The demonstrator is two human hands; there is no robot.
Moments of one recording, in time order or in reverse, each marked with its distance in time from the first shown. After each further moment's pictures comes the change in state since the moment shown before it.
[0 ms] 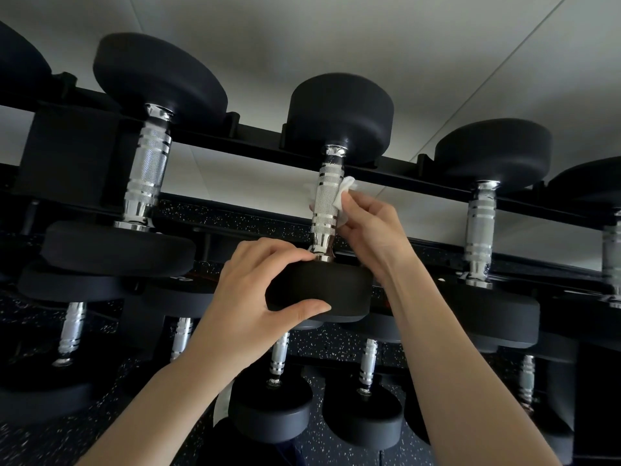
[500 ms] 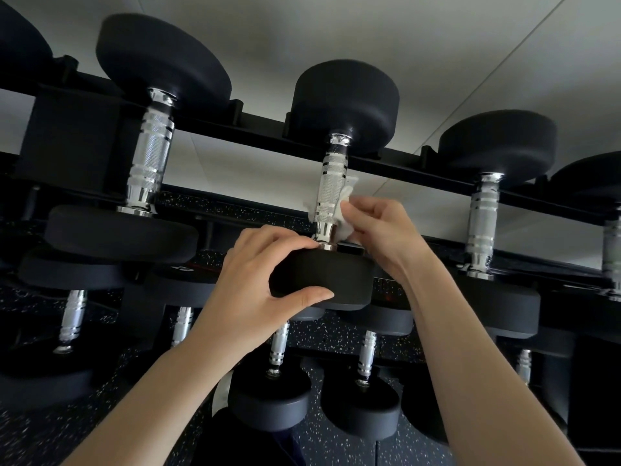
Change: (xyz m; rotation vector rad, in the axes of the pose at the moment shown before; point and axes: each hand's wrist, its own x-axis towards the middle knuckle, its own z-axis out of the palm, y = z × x) left_hand -0.001 0.001 0.000 -0.008 -0.004 -0.013; right_hand -0.016 -0.004 -0.012 -0.302 -0.043 0.076
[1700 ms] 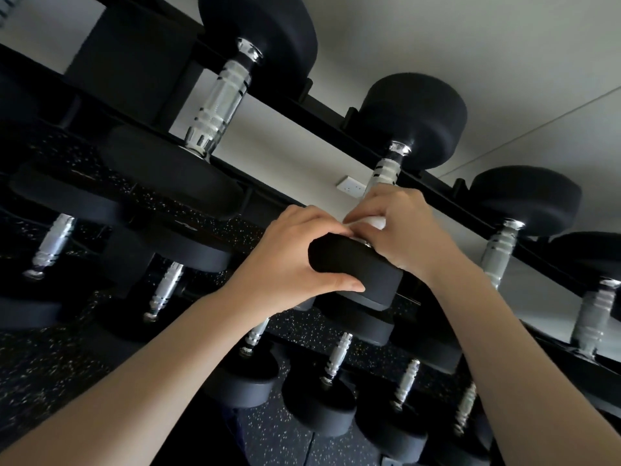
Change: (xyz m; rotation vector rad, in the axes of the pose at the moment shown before) left_hand 0.003 -0.015 -0.004 -0.169 -0.001 -0.047; right_hand -0.015 -0.052 0.043 -1.312 -0.175 -0.479
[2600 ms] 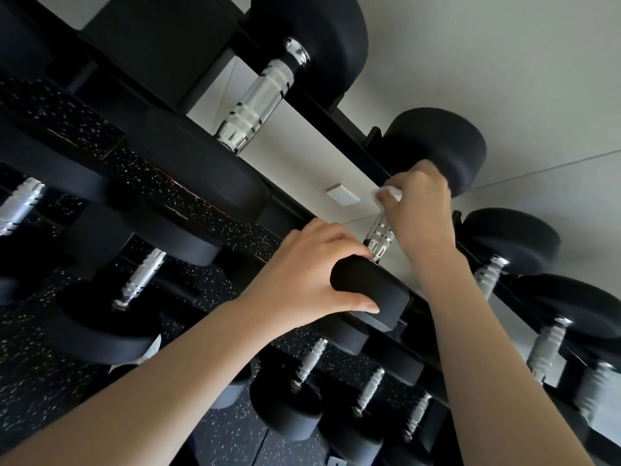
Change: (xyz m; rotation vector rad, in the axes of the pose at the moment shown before) left_hand 0.002 -0.014 0.004 -0.022 -0.008 0.065; right_hand 0.052 -0.010 0.000 -0.428 0.270 0.266
